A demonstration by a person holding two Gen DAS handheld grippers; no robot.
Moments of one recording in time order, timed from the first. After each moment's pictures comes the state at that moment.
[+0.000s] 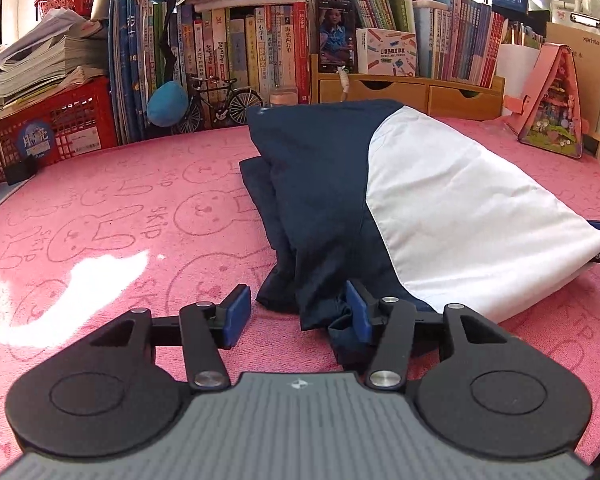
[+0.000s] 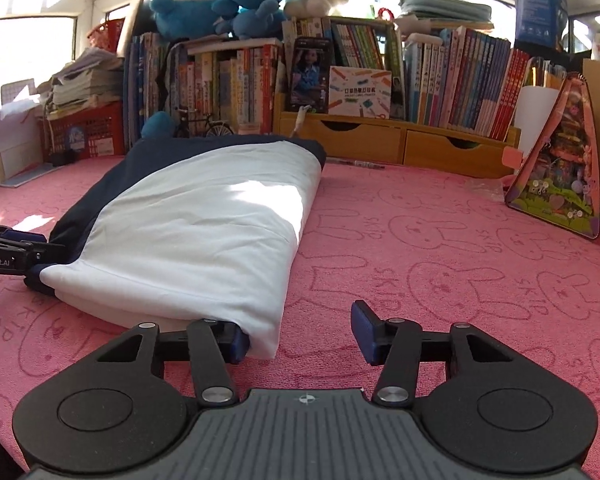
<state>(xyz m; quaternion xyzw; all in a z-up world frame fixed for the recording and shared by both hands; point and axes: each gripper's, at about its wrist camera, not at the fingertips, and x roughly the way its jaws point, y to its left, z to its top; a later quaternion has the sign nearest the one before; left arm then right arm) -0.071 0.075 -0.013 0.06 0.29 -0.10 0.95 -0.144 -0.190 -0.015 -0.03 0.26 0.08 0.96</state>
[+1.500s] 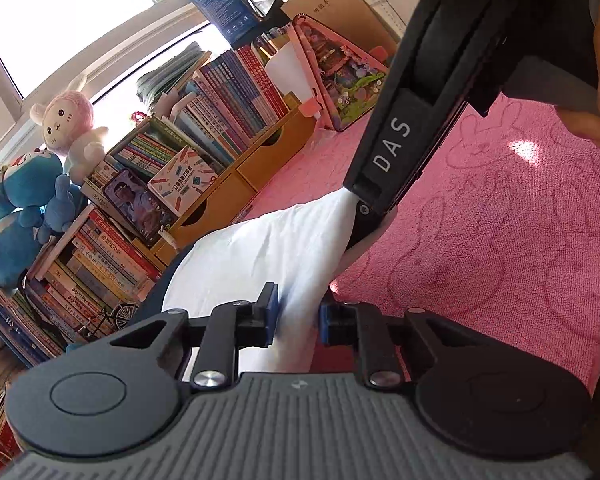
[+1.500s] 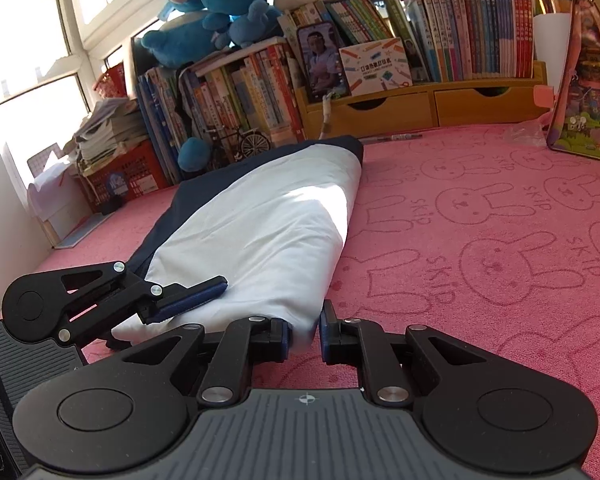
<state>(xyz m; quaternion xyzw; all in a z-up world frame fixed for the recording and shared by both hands) -0.118 -0.064 -0.030 0.38 0.10 -0.25 0.89 -0.131 -0.211 0.012 0.10 0.31 0.15 0.93</state>
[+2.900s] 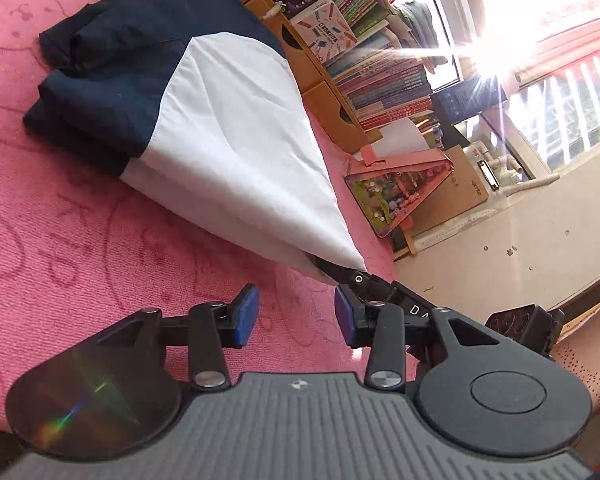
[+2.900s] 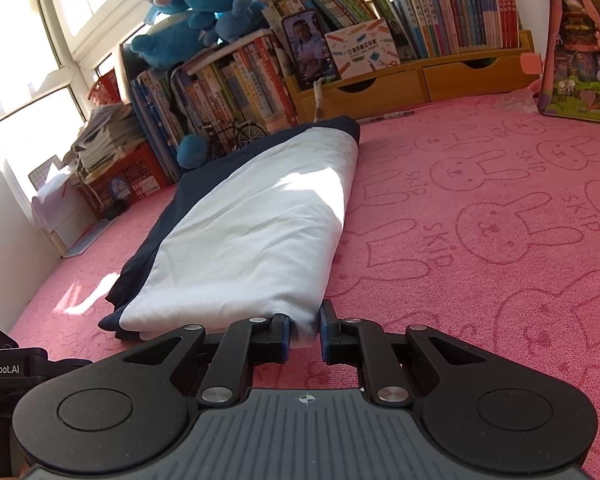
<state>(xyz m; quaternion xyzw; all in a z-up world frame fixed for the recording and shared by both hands) -0.096 0.038 -0.037 -0.40 0.38 -0.29 0.78 -0.141 -0.222 -0.002 0.15 0.33 0.15 0.92</state>
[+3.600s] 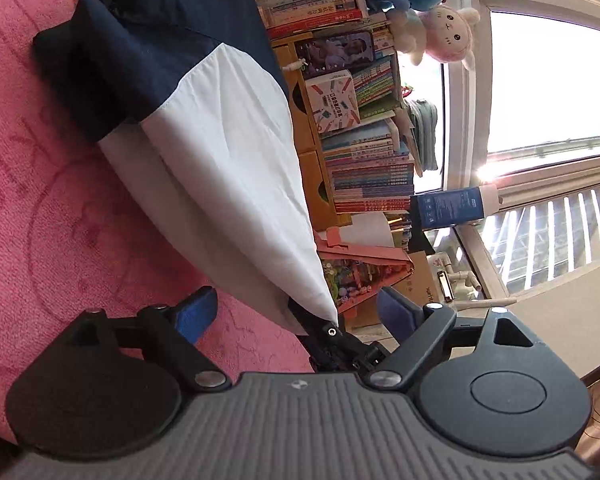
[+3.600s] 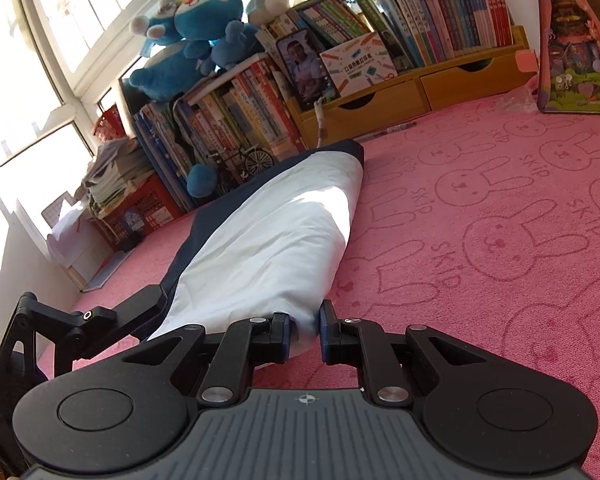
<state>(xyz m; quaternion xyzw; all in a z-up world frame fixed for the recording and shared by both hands) -0.091 0.025 -0.048 -0.55 0.30 -0.25 0.74 -0.136 -0.233 0.010 0.20 0.31 0.16 0.91</state>
